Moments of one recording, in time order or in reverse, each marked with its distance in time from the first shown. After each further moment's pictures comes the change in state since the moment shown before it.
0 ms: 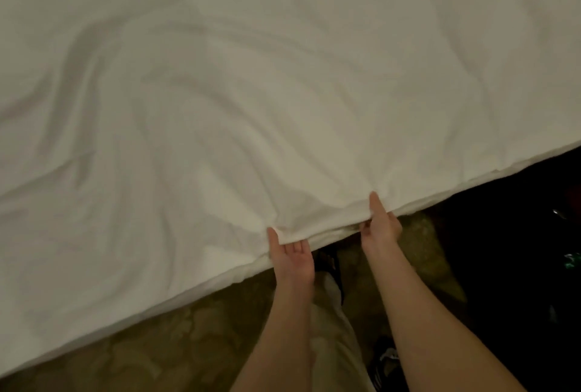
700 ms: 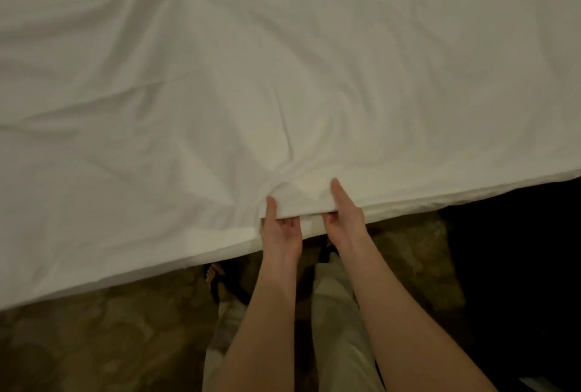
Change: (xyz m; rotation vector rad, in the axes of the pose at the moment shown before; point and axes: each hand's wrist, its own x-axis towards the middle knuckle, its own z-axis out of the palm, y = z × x) left_hand 0.010 0.130 -0.047 -0.036 -0.114 0.040; right_hand -0.077 0.151 0.040 -0.167 -0.277 0.137
